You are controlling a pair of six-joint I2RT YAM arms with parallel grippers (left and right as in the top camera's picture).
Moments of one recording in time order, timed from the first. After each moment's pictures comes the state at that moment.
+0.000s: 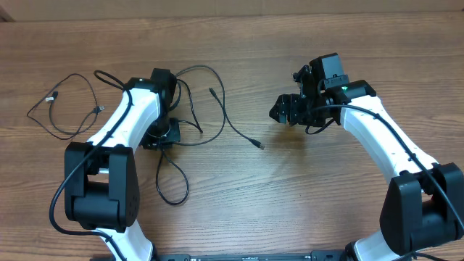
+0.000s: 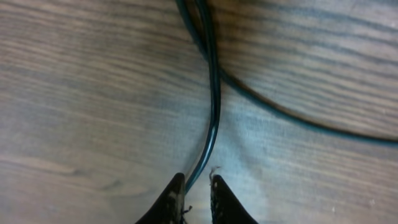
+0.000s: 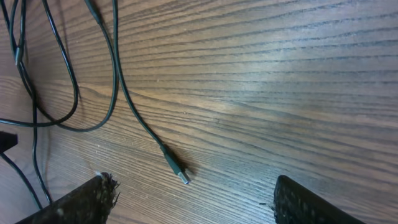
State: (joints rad) left arm -0.14 1.90 1.31 -1.11 -0.15 -0.33; right arm 0.24 1.73 1.26 -0.75 -0.37 0.28
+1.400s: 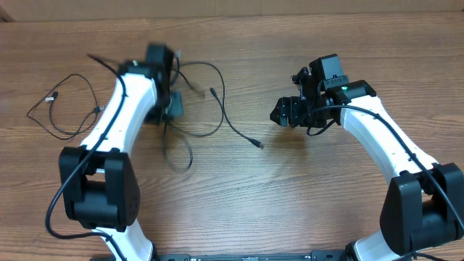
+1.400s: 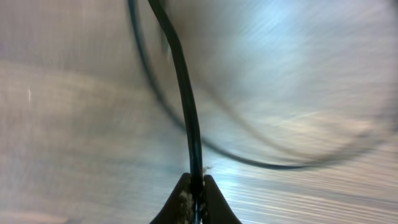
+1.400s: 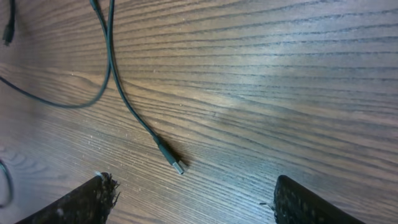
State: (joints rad) left arm -0.13 1.90 1.53 -1.08 -0.07 -0.31; right arm 0.24 1.73 1.26 -0.77 -0.37 0.23
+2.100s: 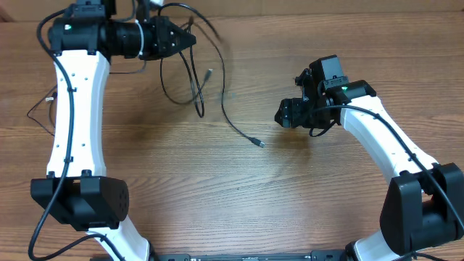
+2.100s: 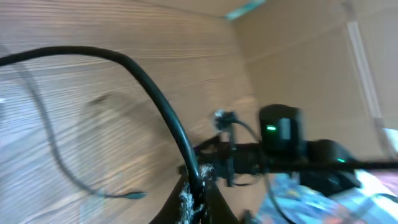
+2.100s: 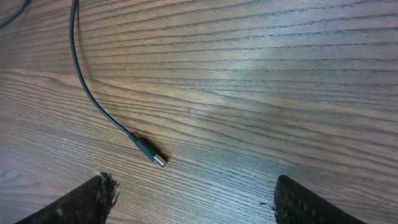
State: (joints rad) left arm 0.03 1.90 2.08 -1.13 1.00 -0.15; right arm 0.24 1.73 1.26 -0.79 -0.29 0.23
